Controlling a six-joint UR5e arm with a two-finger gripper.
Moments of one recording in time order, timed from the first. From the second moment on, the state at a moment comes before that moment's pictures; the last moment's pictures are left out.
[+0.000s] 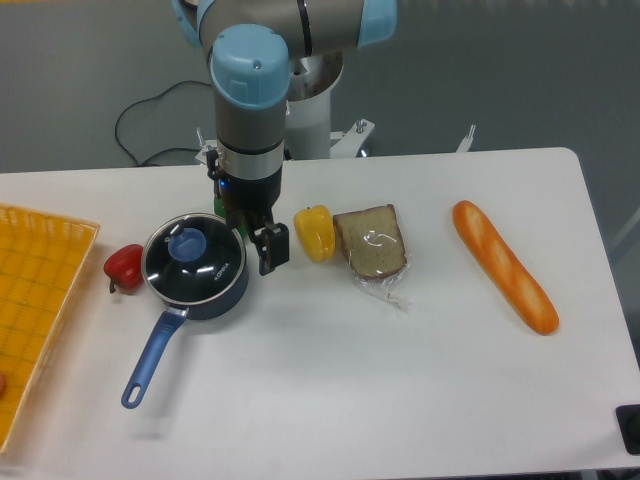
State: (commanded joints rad) arm 2.29 -1.69 -1.70 -1.16 1.40 1.20
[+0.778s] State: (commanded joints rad) arm 2.18 -1.72 -1.71 -1.15 1.57 0.96
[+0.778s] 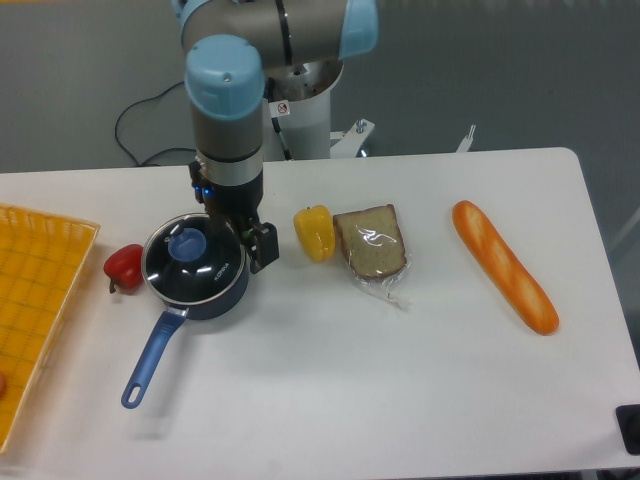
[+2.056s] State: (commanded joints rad) arm 2.06 -1.77 -1.74 -1.18 1.64 0.82
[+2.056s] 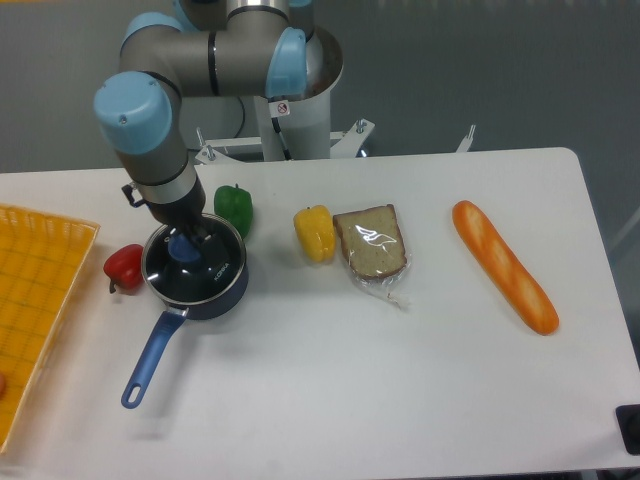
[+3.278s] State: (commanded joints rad) arm 2.02 -1.80 -1.80 -1.14 1.63 0.75
